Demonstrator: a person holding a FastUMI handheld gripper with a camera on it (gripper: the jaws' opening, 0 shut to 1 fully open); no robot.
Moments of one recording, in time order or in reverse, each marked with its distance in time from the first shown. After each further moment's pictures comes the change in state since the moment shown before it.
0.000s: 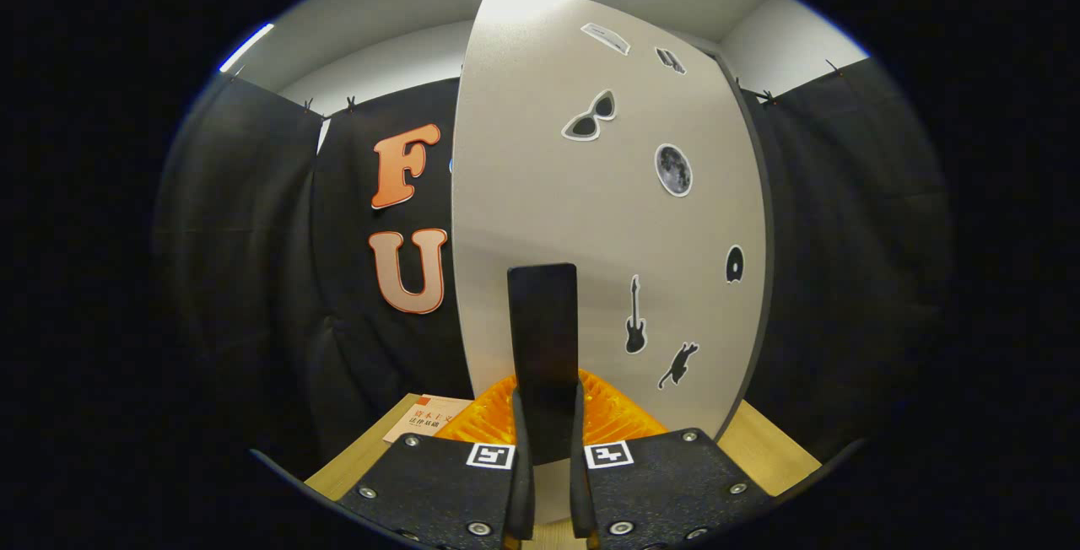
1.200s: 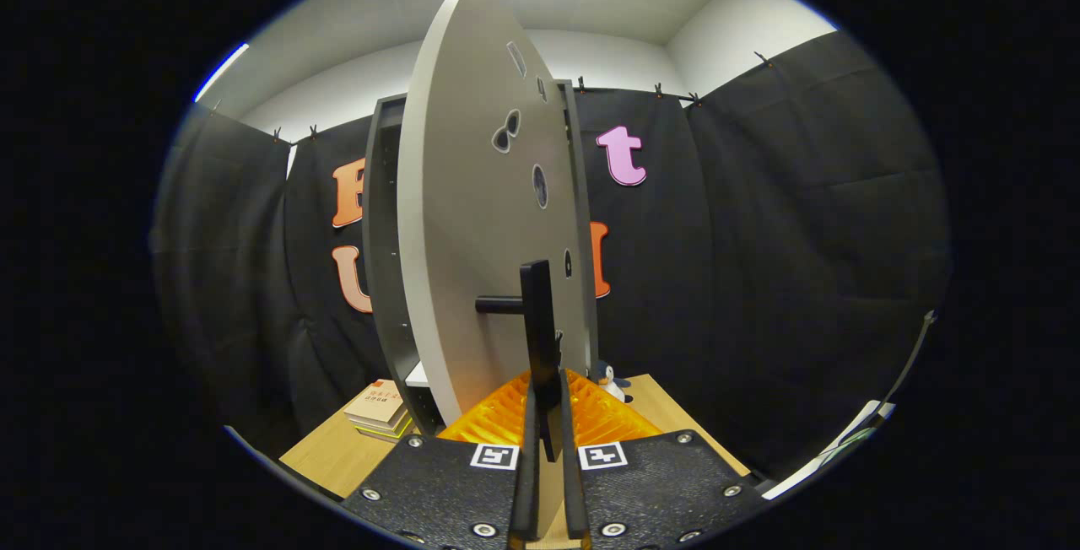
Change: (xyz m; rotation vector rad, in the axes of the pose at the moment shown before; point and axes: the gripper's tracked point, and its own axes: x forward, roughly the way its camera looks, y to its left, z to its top) arm -0.110 -0.183 0.000 0.047 -0.013 -0.081
